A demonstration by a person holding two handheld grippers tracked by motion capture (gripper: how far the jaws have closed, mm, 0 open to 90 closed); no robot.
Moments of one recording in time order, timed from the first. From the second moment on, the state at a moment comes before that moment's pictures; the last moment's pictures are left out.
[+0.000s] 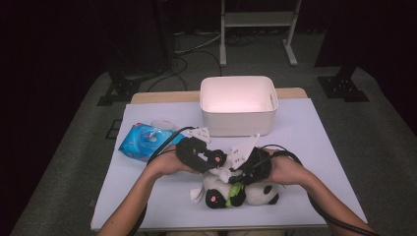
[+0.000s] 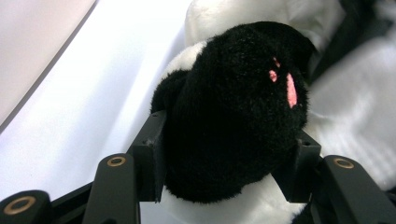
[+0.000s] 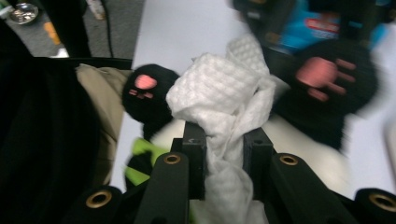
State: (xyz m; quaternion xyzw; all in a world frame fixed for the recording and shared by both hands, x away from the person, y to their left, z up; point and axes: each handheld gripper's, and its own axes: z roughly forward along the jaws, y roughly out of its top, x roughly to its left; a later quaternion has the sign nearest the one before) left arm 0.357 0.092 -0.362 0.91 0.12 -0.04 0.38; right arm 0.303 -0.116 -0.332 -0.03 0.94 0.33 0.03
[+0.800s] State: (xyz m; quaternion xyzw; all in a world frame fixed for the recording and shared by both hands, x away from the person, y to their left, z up) left arm 0.340 0.099 -0.354 0.92 0.08 -0.04 0.38; right arm 0.341 -0.219 -0.340 0.12 0.93 0.34 0.05
